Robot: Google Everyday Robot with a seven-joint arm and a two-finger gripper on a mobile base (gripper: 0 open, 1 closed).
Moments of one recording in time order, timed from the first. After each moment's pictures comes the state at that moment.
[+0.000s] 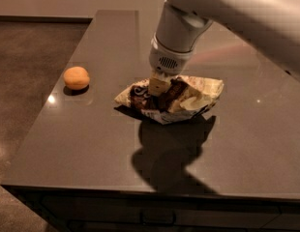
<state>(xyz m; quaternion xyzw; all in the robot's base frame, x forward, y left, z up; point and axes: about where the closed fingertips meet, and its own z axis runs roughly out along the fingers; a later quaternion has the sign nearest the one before) 0.529 -0.023 0.893 -0.62 0.77 0.03 0.14</state>
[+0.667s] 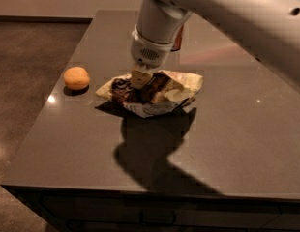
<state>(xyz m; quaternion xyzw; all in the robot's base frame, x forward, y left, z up) 0.544 0.021 0.903 -0.65 0.74 0.05 0.16</state>
